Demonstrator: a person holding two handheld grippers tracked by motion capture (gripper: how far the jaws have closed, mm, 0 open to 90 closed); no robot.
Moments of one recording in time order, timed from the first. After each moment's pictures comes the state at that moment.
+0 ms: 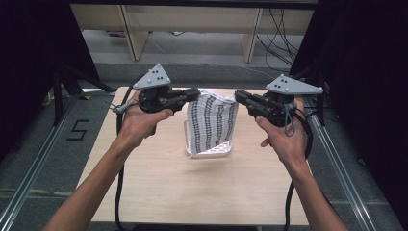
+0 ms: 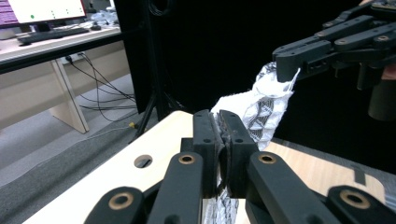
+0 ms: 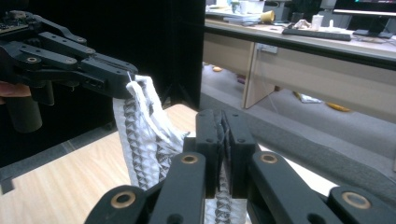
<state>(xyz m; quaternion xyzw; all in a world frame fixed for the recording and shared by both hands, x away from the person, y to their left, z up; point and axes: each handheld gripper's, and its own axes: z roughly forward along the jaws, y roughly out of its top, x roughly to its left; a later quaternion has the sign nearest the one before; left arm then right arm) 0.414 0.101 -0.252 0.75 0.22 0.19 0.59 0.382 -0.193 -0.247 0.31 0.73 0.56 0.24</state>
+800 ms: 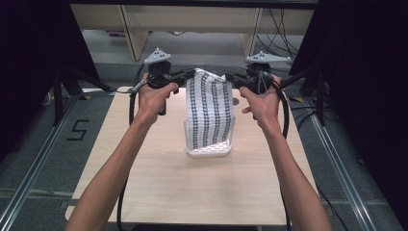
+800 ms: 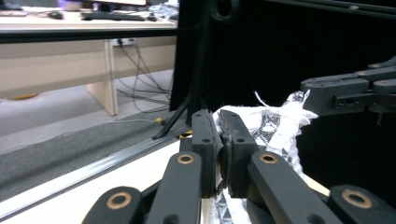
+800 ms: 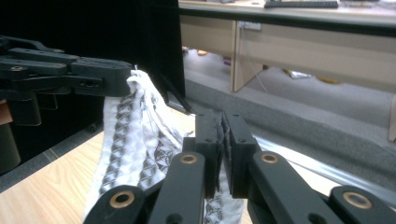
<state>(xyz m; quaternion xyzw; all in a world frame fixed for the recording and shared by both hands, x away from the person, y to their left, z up) 0.503 0.100 -0.280 0.69 0.36 0.19 0.60 0.482 -0.171 -0.261 0.38 0.73 0.53 0.23</state>
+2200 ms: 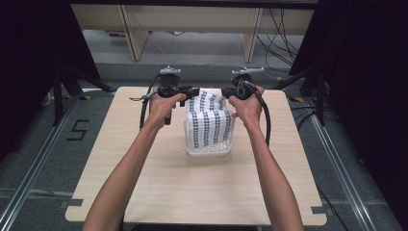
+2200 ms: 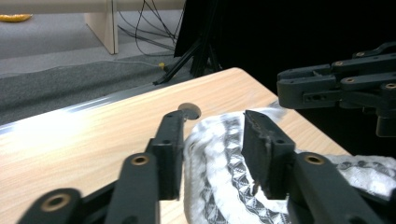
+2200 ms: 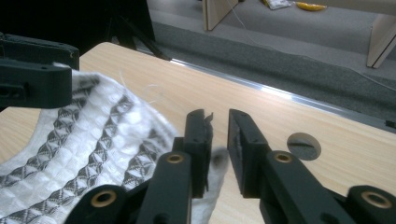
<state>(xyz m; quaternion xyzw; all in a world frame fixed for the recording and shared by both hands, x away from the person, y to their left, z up) 0.541 0.090 -0.347 0.73 0.42 0.13 0.52 0.540 -0.157 -0.339 0.46 0.75 0.42 0.20</state>
